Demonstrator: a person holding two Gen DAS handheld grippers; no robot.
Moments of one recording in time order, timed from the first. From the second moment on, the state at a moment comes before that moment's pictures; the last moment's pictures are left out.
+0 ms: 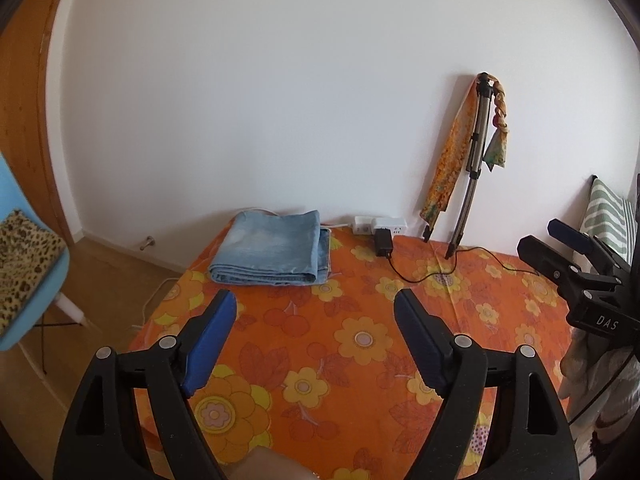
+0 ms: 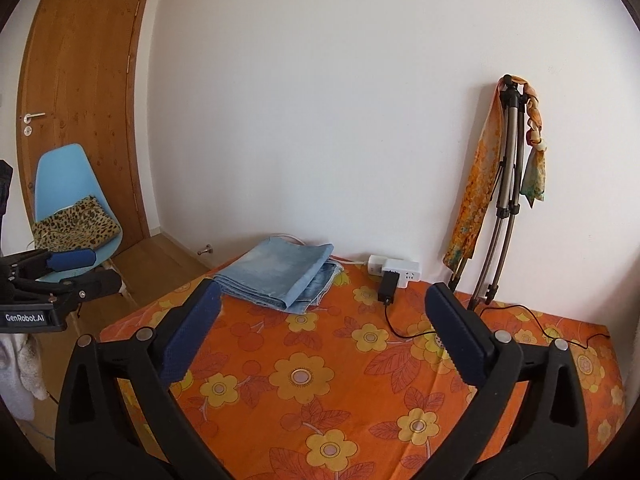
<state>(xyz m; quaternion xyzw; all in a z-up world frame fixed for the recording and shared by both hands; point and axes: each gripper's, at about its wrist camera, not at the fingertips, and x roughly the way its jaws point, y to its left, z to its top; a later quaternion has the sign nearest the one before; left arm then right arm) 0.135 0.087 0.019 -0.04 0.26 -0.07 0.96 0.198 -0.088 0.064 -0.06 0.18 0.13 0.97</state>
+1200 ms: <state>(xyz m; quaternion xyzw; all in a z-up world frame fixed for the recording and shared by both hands) 0.069 0.092 -0.012 -0.07 0.26 0.00 0.96 0.132 -0.150 0.005 0.01 0.24 0.10 0.97</state>
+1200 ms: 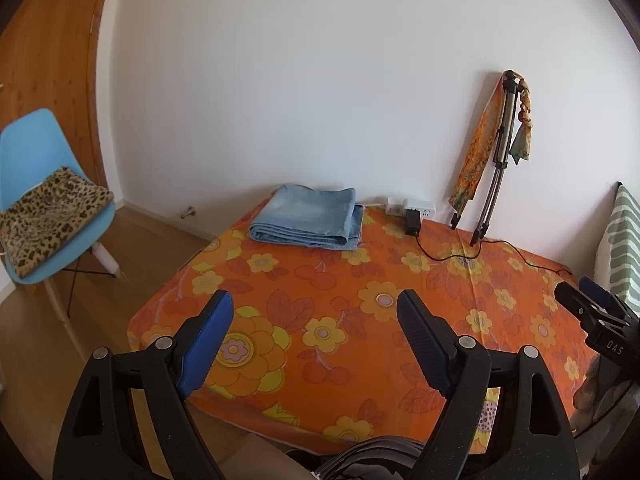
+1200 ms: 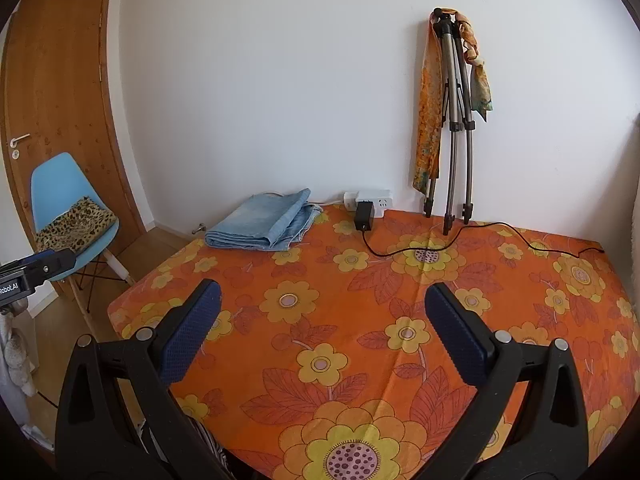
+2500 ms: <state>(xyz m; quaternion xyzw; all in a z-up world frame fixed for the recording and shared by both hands) 0.071 0.083 -0.009 -0.06 0.26 0.00 0.96 0.134 -0.152 -0.004 0.02 0.24 0.09 0.97</state>
